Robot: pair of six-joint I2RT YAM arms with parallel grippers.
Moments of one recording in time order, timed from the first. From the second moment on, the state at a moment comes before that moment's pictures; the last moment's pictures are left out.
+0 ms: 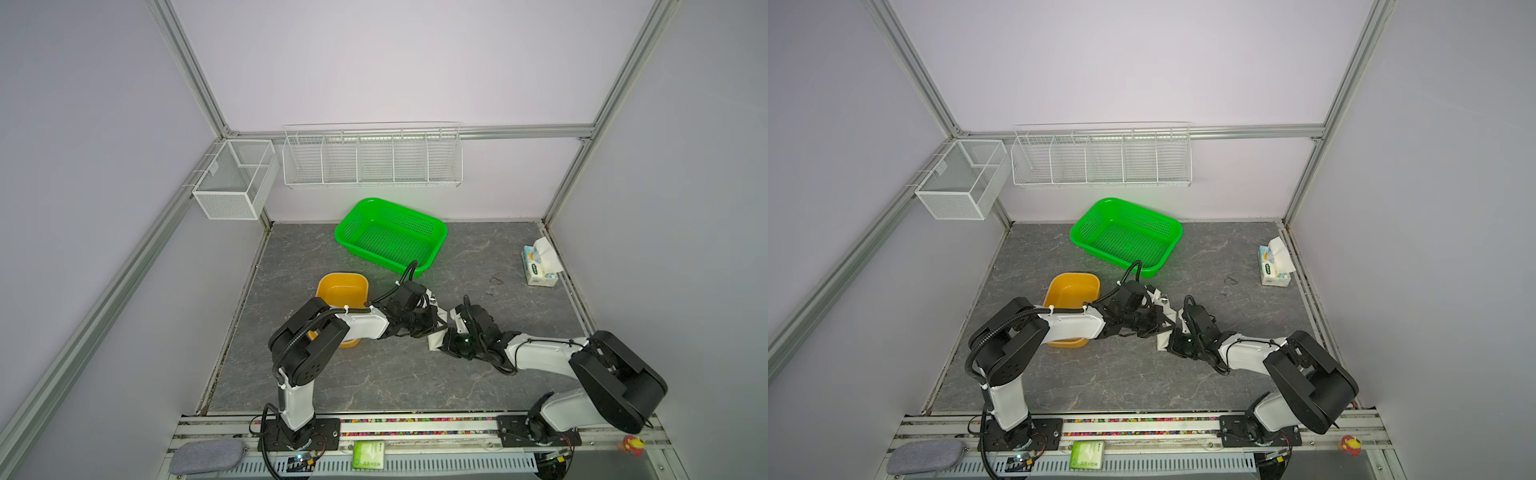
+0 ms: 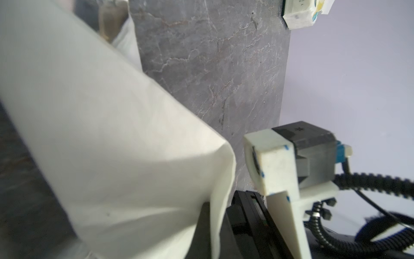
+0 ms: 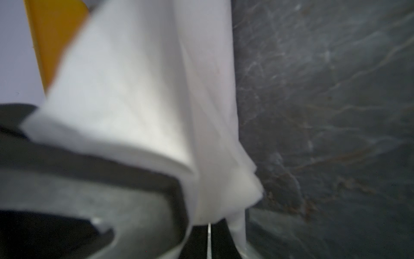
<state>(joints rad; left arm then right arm) -0.86 1.88 0.98 0.20 0.52 -1.04 0.66 1.45 0.45 0.14 -0.35 0.94</state>
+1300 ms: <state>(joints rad) -0.86 1.94 1.01 0.17 0.52 -1.03 0.58 1.30 0.47 -0.01 -0.36 0.88</state>
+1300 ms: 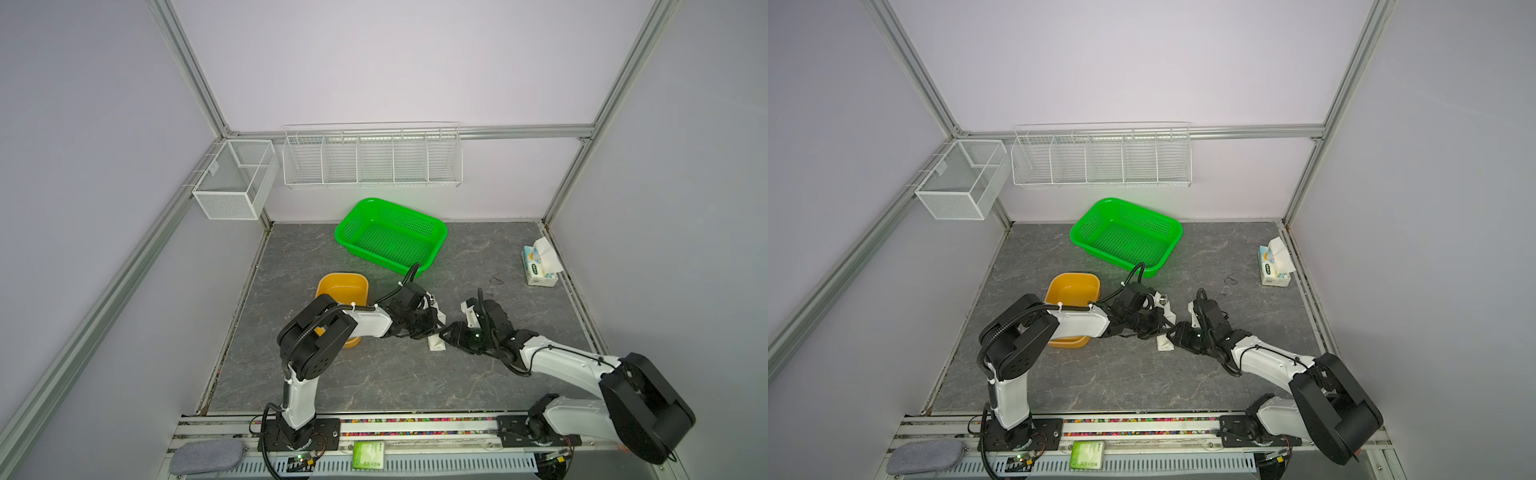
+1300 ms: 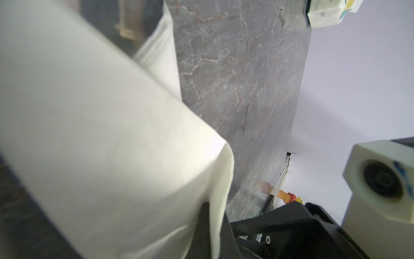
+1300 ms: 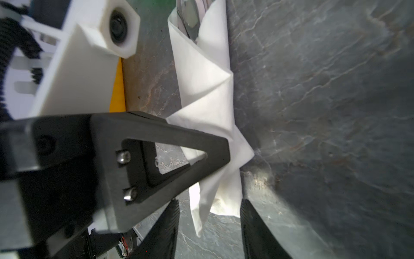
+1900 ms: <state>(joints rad) -0.86 1.94 1.01 0.17 0.52 -1.03 0.59 1.42 0.48 0.03 -0.37 0.89</state>
